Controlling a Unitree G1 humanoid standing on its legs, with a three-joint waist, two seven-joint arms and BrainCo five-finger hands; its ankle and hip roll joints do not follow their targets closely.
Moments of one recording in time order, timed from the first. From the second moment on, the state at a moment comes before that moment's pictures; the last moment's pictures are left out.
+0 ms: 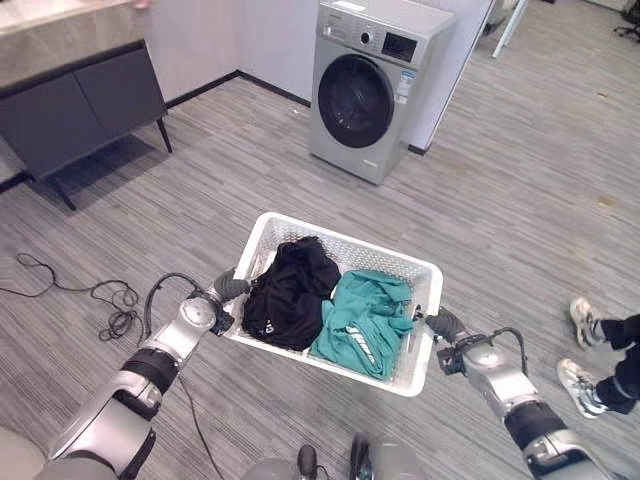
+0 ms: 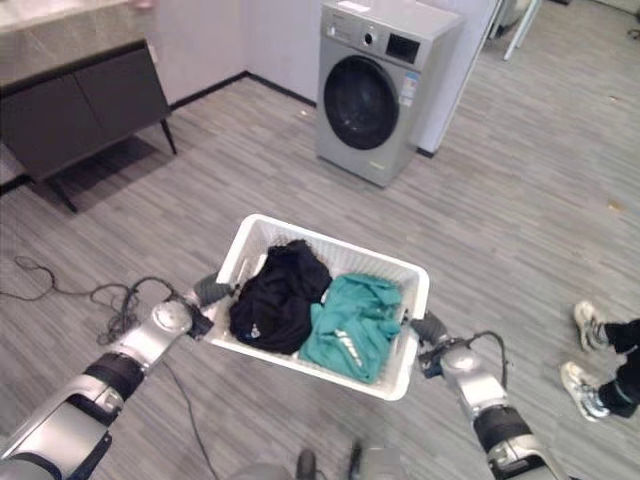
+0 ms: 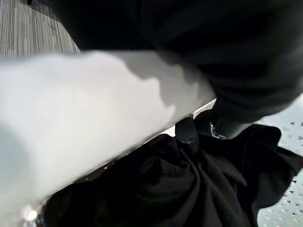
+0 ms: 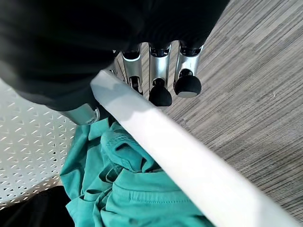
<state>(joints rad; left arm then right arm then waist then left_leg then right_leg) -0.57 0.57 -0.56 0.70 -0.14 0.09 -0.02 -0.25 -0.49 0.29 0.51 0.26 0.20 0.03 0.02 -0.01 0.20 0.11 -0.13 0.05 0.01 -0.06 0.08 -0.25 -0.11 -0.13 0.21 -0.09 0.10</state>
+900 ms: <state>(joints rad) -0.61 0.53 -0.57 0.68 -0.11 0.10 -0.02 -0.24 -0.53 0.23 0.49 0.26 0.20 0.04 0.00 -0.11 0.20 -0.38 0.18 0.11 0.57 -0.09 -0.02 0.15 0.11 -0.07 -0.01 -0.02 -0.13</state>
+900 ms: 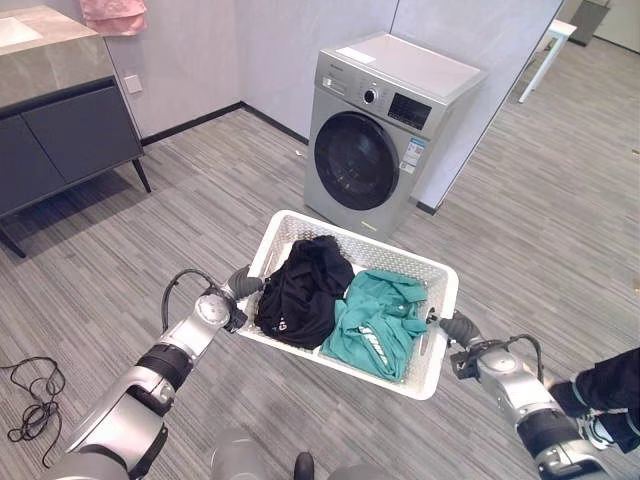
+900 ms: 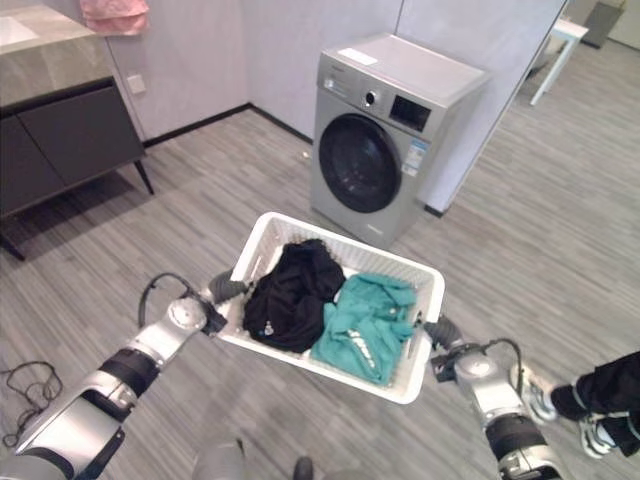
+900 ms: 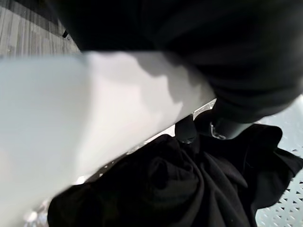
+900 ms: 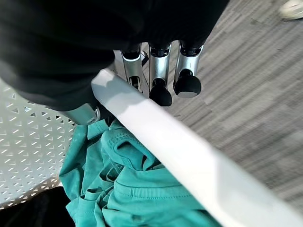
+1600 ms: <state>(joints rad) -0.66 0.58 -0.61 0.74 -0.14 0.09 -0.02 -0.27 -0.42 0.26 0.60 0.28 0.16 0.01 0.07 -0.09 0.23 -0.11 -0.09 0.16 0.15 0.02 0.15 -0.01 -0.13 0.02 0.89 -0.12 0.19</state>
